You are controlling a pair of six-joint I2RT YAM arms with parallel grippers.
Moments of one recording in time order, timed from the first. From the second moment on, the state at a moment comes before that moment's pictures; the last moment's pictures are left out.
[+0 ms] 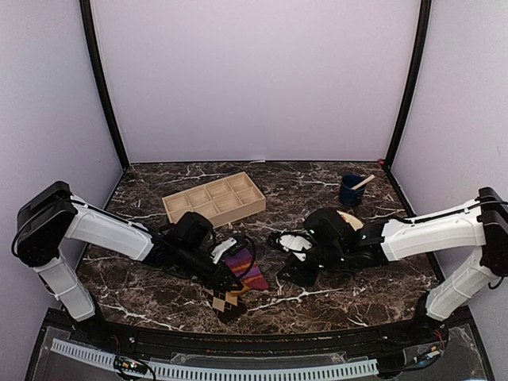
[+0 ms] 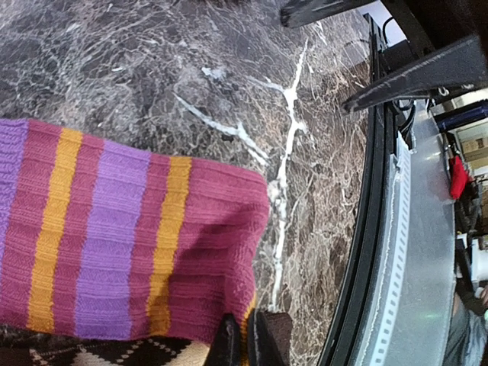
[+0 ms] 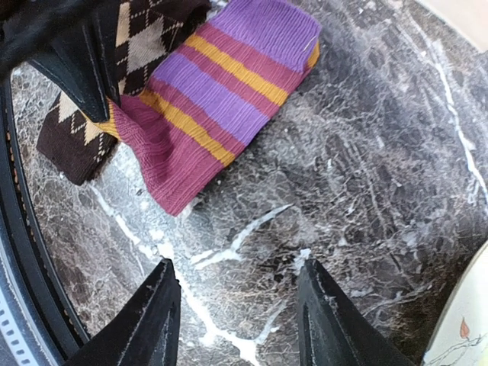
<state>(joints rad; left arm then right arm) -0.87 1.66 0.73 0.05 0.61 -0.23 1.03 1.47 0.78 -0.14 -0.10 0.00</state>
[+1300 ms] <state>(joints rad) -0.78 1.81 0.85 -0.05 0.66 -0.22 1.26 1.62 0.89 -0.06 0.01 -0.21</state>
